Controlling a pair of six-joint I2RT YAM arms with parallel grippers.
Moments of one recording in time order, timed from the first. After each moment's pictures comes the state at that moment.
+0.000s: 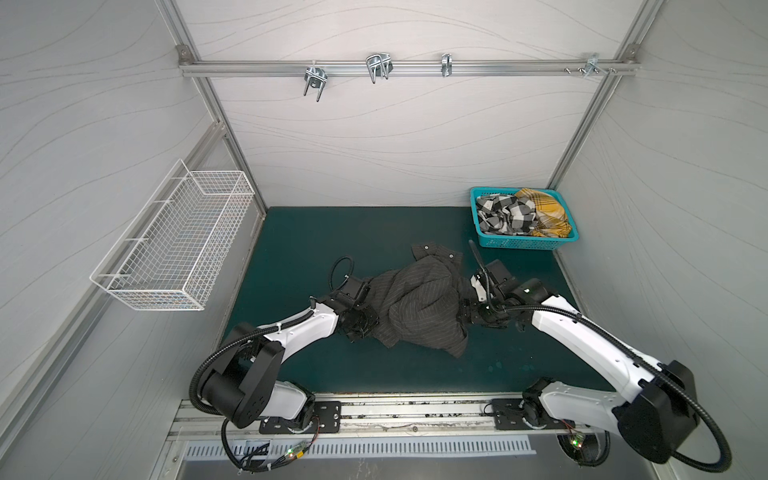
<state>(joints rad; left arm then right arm) -0.51 1.40 0.66 -0.44 0.24 -1.18 0.60 1.17 0.92 -0.94 -0.12 0.54</state>
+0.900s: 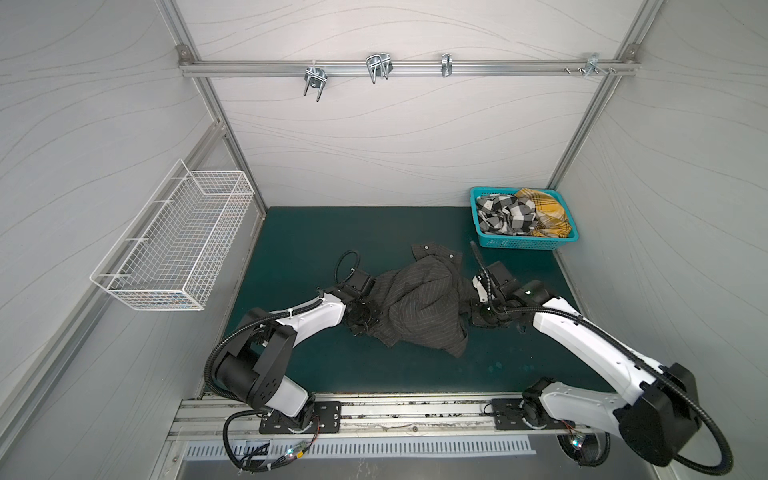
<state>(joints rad) -0.51 1.51 0.76 -0.47 0.23 -1.13 0.57 1.15 0.90 -0.93 -0.09 0.53</state>
